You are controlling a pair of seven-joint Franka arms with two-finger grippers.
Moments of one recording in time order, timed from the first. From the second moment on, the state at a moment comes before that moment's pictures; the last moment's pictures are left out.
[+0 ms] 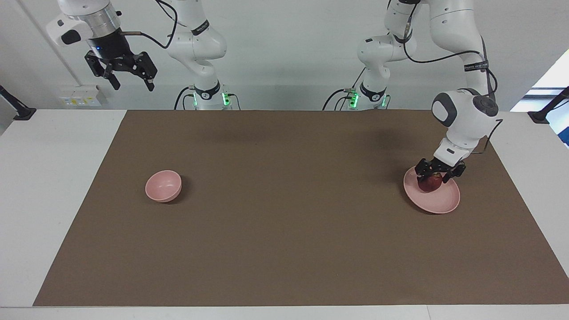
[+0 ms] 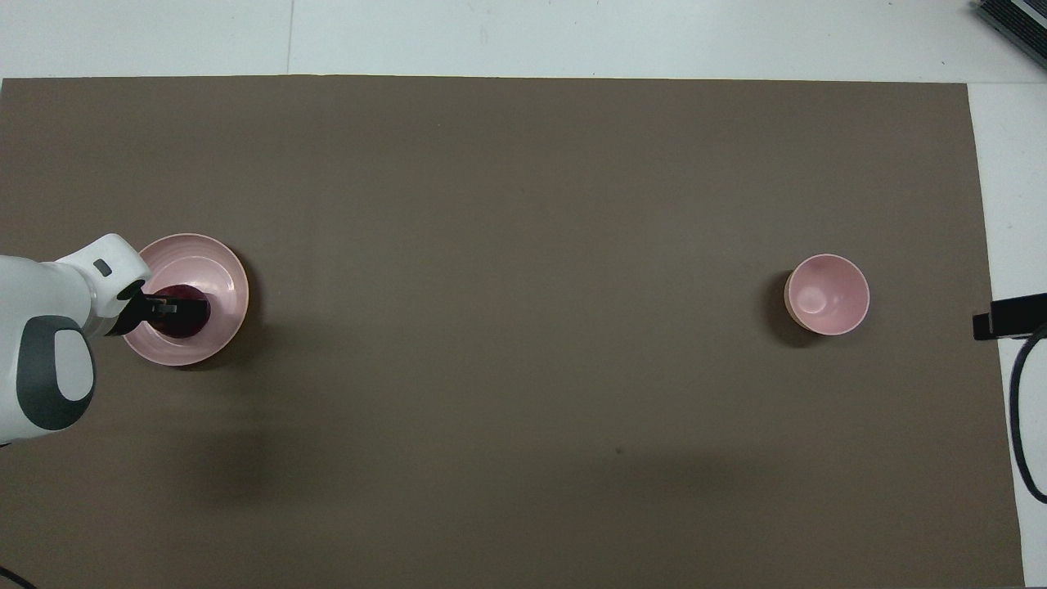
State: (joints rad) left arm 0.12 0.11 -0.03 -2.23 -0.07 2.45 0.26; right arm 0.01 -0.14 -0.08 -1.60 0.01 1.45 0.02
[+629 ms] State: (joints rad) left arm 0.12 0.10 -0.04 -2.18 -0.07 2.46 0.26; right arm 0.03 -0.05 -0.08 -1.64 0.16 1.56 0.24
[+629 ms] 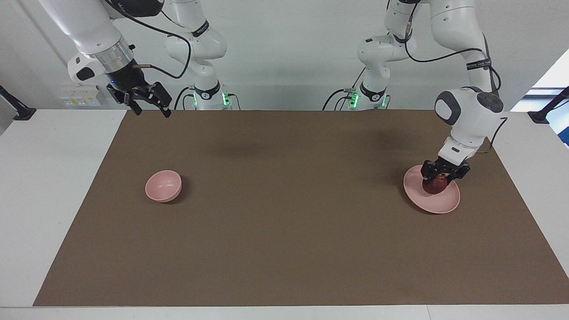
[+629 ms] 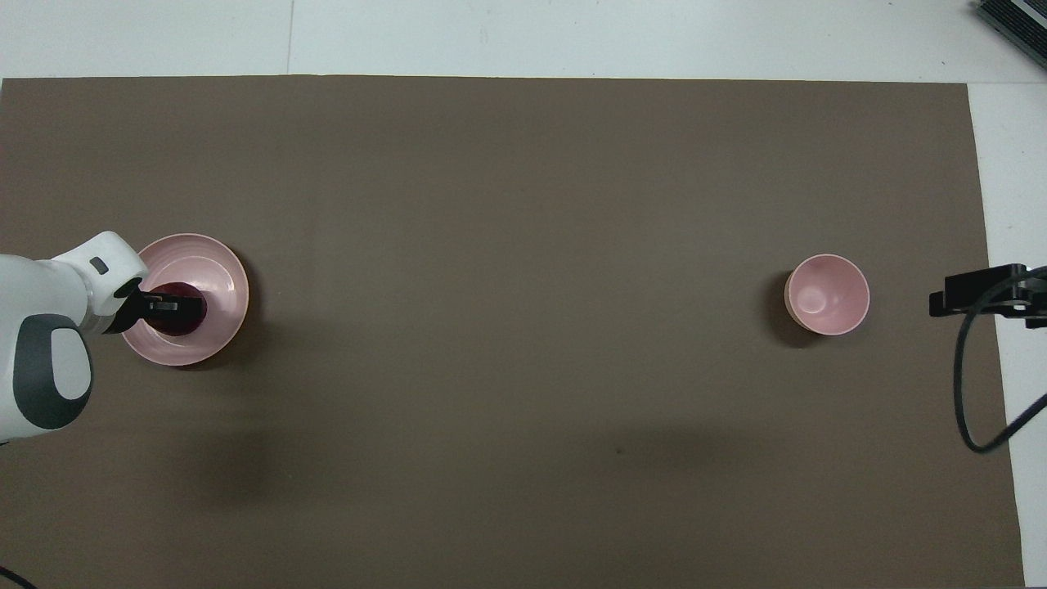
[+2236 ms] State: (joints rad) left arm -0.02 0.05 -0.75 -2.04 -1.02 2.92 -0.02; right arm 0.17 0.22 -0.08 -1.65 0.97 1.67 0.90
